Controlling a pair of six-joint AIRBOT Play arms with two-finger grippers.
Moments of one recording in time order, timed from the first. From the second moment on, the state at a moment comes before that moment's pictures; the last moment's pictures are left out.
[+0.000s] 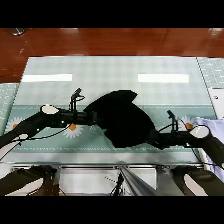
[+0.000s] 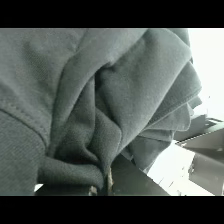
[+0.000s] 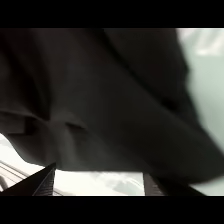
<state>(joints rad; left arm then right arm) -0.34 -1.25 0.55 0.25 -0.81 -0.93 0.09 -0.90 0.25 -0.62 0.97 1.39</state>
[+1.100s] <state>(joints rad) 0.17 -1.07 1.43 0.26 -1.26 -1.06 0.02 -1.01 1.72 -0.89 1.25 1.36</state>
